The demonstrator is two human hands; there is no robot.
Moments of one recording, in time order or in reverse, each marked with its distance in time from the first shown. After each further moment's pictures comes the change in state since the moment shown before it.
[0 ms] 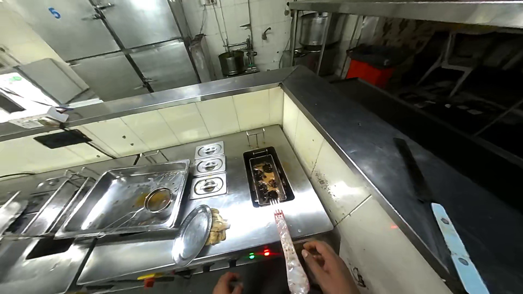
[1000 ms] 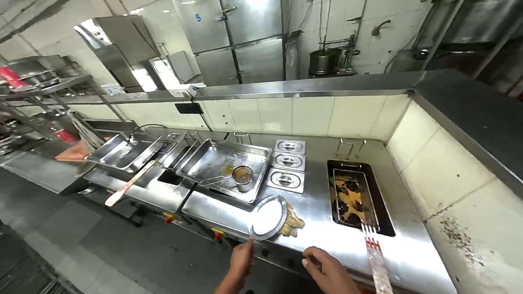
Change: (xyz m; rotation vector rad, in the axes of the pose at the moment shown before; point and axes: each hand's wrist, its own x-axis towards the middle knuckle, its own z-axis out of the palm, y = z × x) left_hand 0.002 -0.040 -0.117 -0.659 0.409 -0.391; right_hand 0.058 -0.069 0.151 -0.221 -0.584 -0.335
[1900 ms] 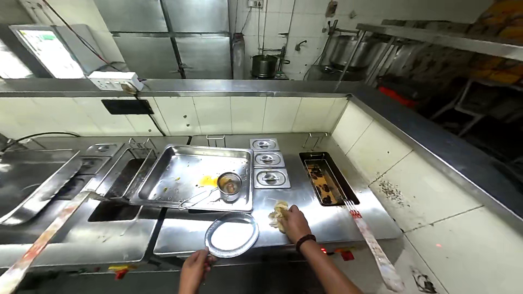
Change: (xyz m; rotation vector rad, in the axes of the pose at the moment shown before) left_hand 0.099 0.033 -0.181 0.015 -0.128 0.182; right_hand 0.151 -0.069 0.072 -0.378 0.316 0.508
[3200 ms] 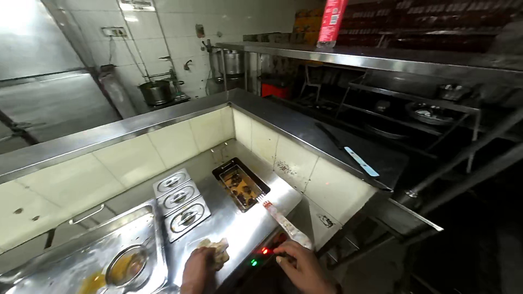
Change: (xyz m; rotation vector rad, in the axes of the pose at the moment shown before) left_hand 0.017 0.091 0.257 1.324 -0.470 0.914; right_hand -0.189 0.157 -0.073 0.602 0.415 0.013
